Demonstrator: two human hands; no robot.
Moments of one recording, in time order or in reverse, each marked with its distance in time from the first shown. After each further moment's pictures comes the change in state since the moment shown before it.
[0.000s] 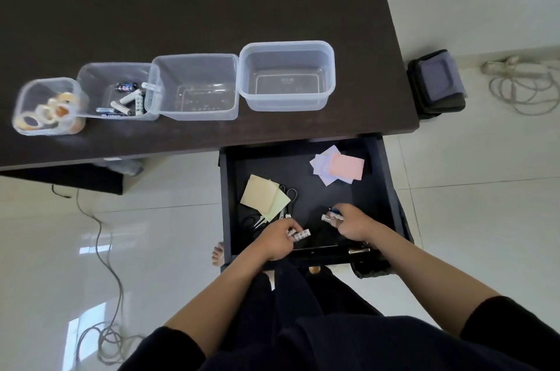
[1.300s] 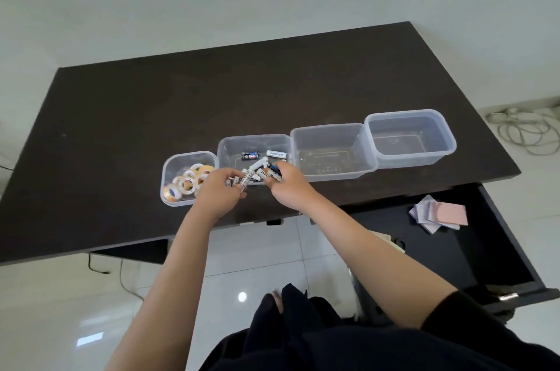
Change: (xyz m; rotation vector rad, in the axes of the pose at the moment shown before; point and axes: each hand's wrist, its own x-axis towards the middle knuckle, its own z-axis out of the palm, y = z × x) left_hand -0.087 -0.131 -0.394 -0.265 0.534 0.147; right_hand 0.019 -0.450 0.088 0.232 0.363 -0.418
